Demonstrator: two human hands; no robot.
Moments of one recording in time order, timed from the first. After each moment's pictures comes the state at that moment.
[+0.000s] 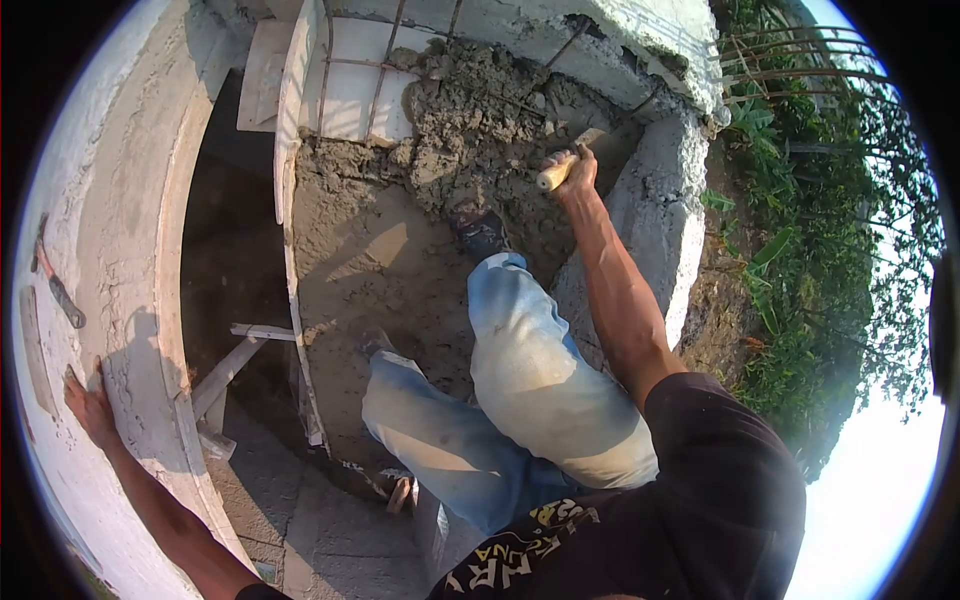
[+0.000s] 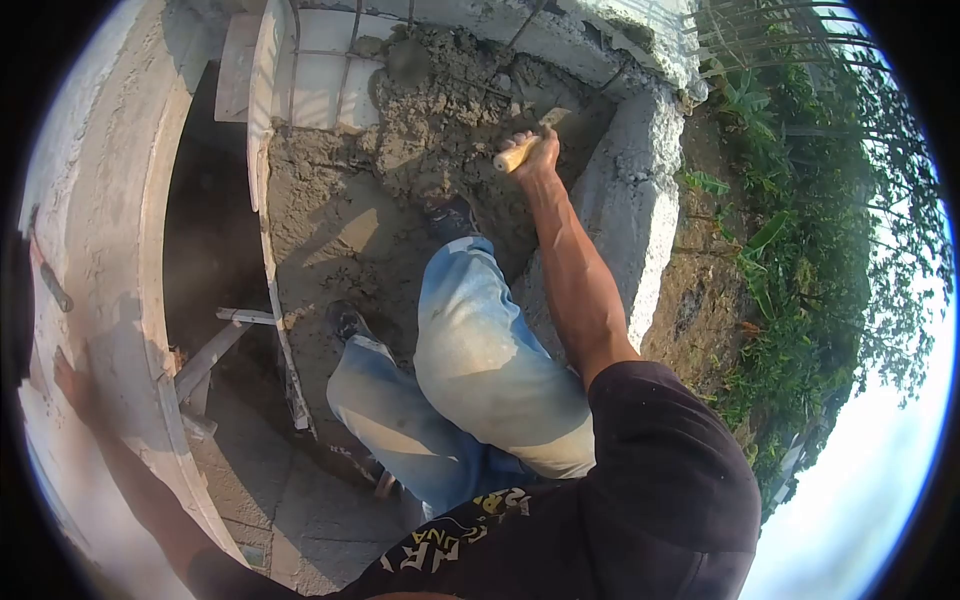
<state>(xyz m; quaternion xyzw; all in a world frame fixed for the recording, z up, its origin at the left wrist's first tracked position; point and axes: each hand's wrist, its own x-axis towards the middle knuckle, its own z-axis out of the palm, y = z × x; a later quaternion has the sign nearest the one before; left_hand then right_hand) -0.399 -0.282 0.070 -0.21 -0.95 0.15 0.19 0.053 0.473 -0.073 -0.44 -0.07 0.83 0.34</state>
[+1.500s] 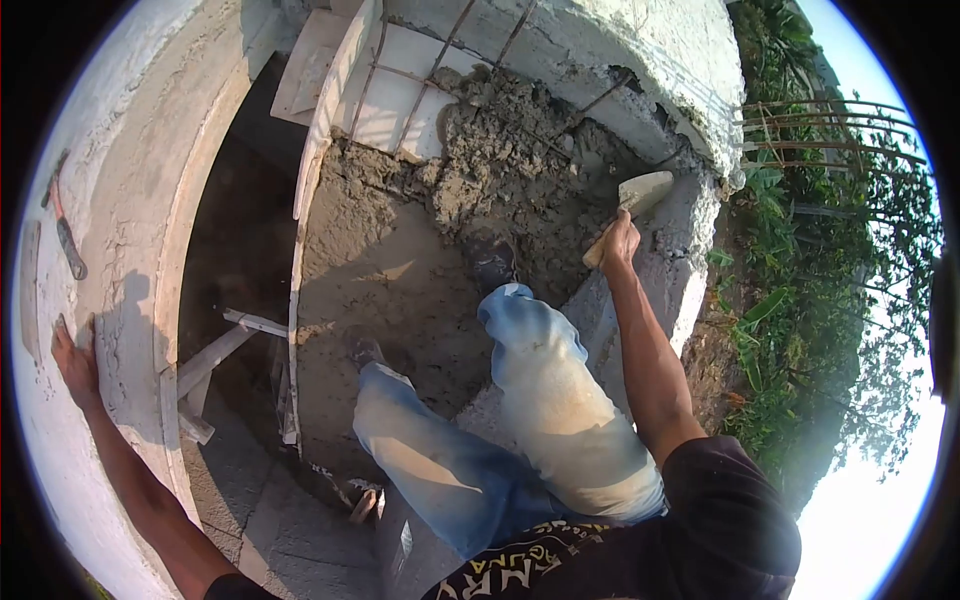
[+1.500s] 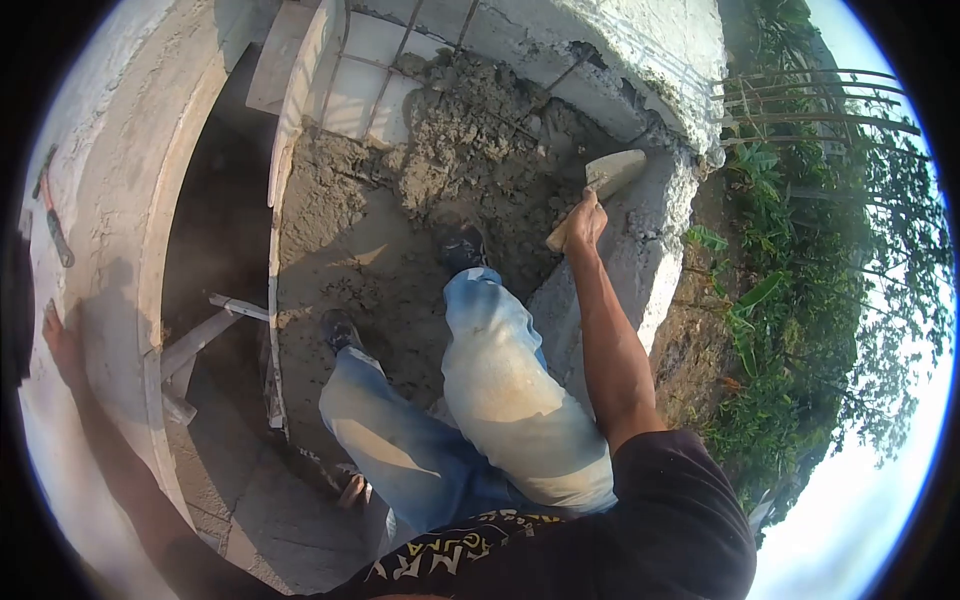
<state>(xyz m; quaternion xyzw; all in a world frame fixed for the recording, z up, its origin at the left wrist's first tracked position) -0.406 -0.297 0.063 -0.21 -0.94 0.14 0.21 0.090 0.464 -0.030 -0.67 -0.49 0.48 0.27</state>
